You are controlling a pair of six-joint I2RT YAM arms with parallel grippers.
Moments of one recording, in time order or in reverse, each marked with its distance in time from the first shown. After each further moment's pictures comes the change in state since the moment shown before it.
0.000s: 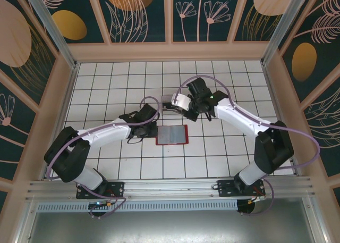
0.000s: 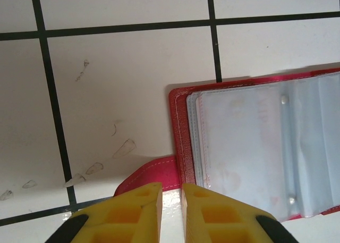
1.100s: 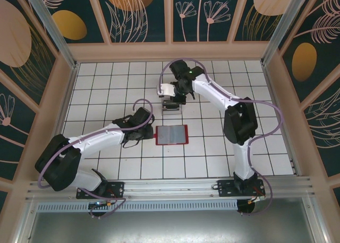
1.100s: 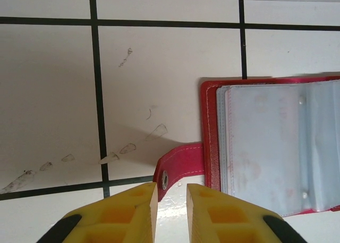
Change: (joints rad) left arm 0.012 -0.109 -0.088 0.012 -0.044 -0.056; right arm -0.008 0.483 0.630 -0.322 -0.058 -0.301
